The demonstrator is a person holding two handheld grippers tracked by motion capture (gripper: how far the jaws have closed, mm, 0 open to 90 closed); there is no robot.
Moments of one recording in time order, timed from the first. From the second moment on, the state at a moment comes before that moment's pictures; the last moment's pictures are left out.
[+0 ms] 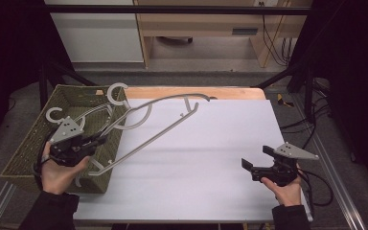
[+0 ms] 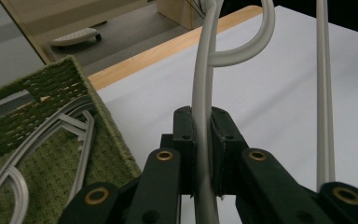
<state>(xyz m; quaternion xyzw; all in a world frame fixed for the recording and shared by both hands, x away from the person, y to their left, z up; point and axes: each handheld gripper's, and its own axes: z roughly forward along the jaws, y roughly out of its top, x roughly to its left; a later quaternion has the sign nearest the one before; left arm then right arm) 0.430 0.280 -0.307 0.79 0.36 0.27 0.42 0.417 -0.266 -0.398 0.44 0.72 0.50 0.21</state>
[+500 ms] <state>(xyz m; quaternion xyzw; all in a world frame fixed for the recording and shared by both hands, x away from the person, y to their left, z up) 0.447 0.329 -0.285 0.77 0.39 0.31 0.41 0.418 -0.264 -0.399 0.44 0.72 0.50 0.21</state>
